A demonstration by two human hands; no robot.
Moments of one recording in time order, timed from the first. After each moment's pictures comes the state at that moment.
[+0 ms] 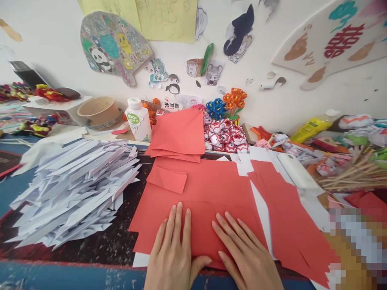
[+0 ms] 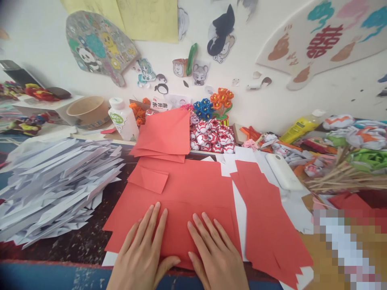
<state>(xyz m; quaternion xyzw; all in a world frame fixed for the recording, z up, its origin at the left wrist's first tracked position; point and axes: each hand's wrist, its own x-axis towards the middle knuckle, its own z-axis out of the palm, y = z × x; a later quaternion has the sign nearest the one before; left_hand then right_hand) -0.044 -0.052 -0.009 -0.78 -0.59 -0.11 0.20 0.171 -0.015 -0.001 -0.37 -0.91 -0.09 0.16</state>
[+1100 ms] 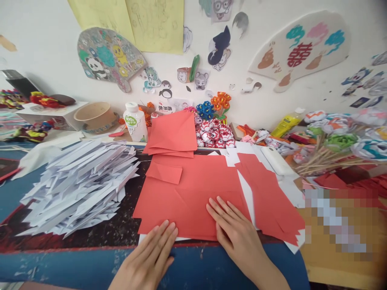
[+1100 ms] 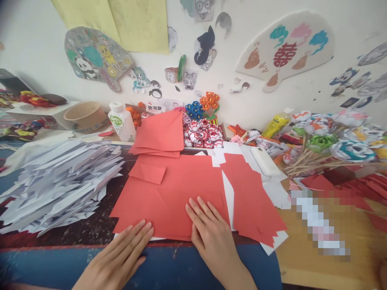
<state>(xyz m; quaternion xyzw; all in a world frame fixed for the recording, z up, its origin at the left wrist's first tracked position) -0.107 -0.095 0.008 -0.88 -0.41 -0.13 0.20 0.165 -0.029 0.005 -0.43 -0.89 0.01 0.14</state>
